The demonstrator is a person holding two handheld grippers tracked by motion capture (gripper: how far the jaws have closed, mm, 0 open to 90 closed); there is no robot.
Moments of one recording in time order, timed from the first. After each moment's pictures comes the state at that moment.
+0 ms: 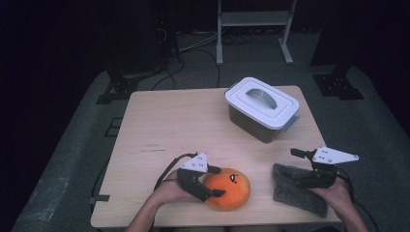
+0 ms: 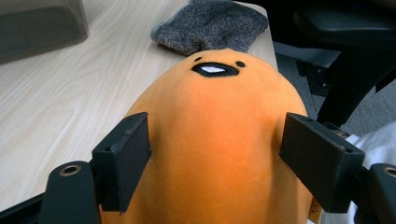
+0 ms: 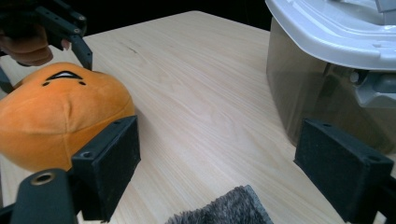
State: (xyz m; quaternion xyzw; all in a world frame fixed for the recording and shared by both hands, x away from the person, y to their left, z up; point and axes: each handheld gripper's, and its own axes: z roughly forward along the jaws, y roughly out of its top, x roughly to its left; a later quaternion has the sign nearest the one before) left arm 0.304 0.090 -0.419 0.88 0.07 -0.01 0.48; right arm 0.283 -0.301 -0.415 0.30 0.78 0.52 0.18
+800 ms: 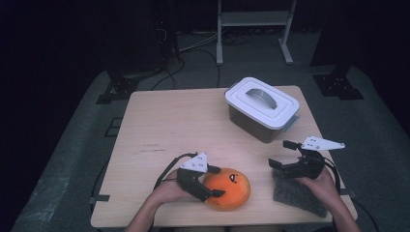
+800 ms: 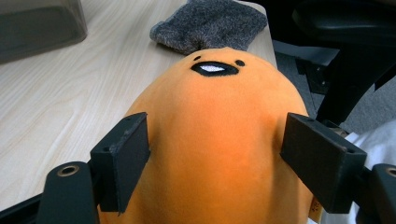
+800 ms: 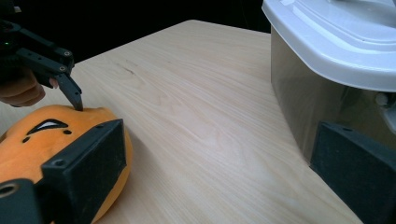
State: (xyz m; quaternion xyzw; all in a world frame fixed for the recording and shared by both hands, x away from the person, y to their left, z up) left arm 0.305 0.090 -0.418 0.88 0.07 -0.01 0.48; right arm 0.309 -0.276 -0.409 0.34 0.75 0.54 0.15
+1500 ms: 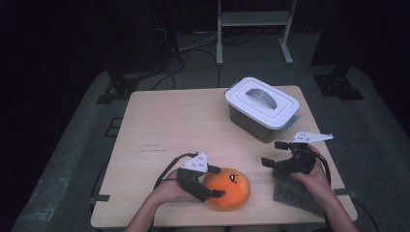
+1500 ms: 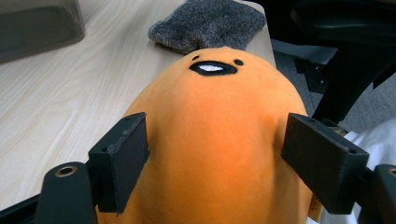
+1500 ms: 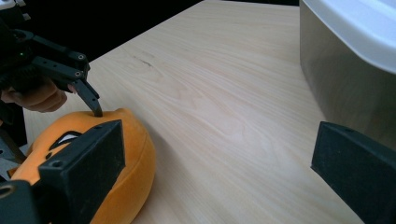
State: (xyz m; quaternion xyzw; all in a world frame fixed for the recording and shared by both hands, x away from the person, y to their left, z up) left arm 0.305 0.089 -0.419 0.88 0.07 -0.01 0.48; right arm 0.323 -0.259 -0.403 0.36 0.77 0.53 0.08
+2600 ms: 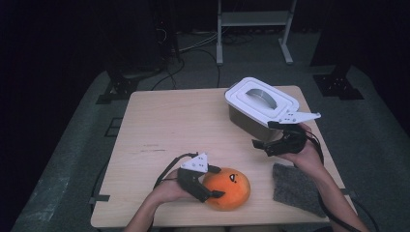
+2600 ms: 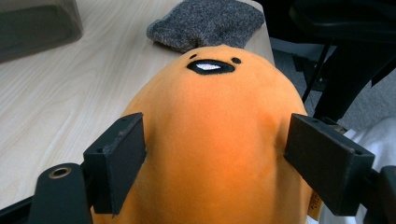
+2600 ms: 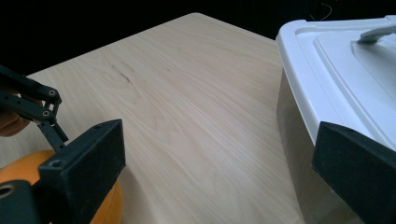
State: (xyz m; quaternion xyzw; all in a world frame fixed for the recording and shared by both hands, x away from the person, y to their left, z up) left arm 0.305 0.089 -0.419 0.88 0.06 -0.01 0.47; right arm 0.358 -0.230 -0.358 0.32 0.80 0.49 0.14
